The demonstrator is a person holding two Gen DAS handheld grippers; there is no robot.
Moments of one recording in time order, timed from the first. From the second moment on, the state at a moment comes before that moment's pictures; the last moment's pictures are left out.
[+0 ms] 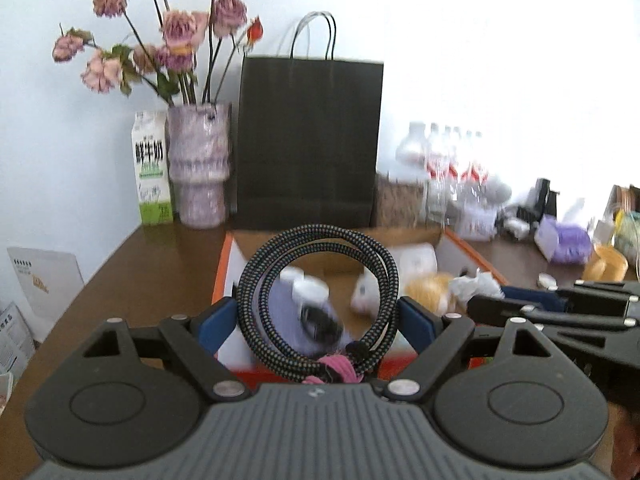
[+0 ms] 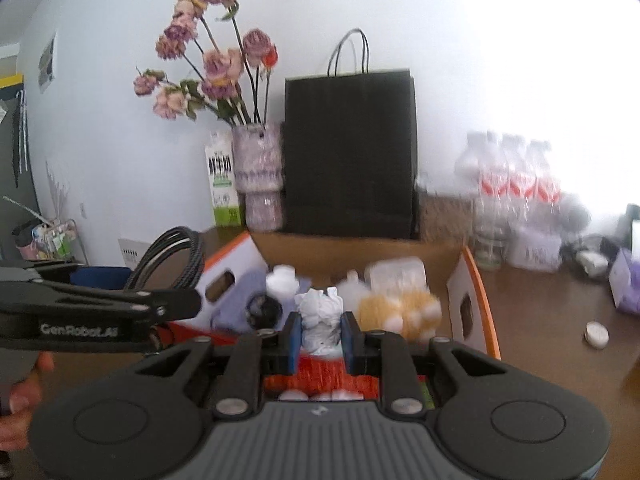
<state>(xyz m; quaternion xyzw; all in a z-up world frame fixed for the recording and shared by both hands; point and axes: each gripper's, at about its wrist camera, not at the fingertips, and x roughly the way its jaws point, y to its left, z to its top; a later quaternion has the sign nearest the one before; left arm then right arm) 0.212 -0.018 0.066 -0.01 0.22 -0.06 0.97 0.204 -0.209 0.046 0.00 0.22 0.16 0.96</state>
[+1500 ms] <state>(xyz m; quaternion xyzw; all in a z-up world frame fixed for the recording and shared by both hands) 0.324 -0.032 0.014 0.03 0.27 0.02 0.96 0.317 -0.212 0.004 0.02 0.27 0.11 0.96</state>
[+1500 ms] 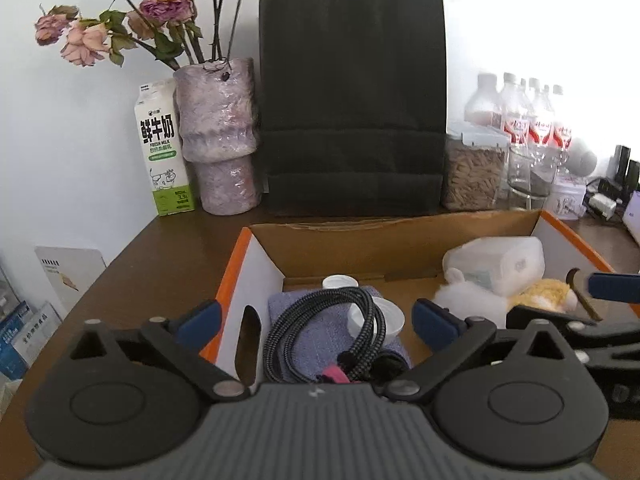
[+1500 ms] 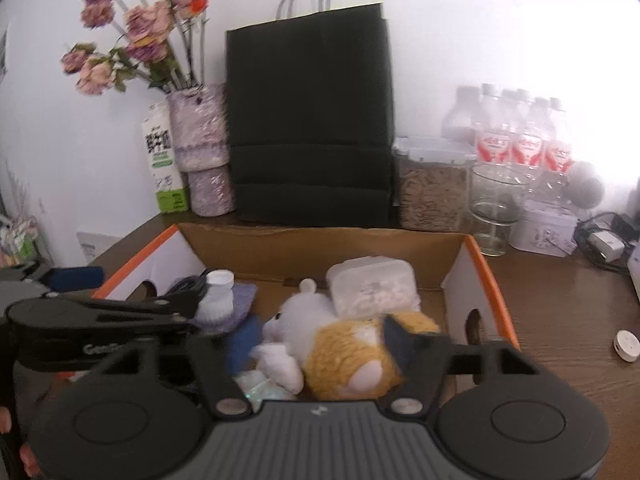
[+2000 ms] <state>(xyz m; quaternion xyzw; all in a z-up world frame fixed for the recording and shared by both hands) 0.310 -0.031 0.030 0.02 0.24 0.03 0.97 0.306 -0.216 0.023 0.02 0.26 0.11 0.96</state>
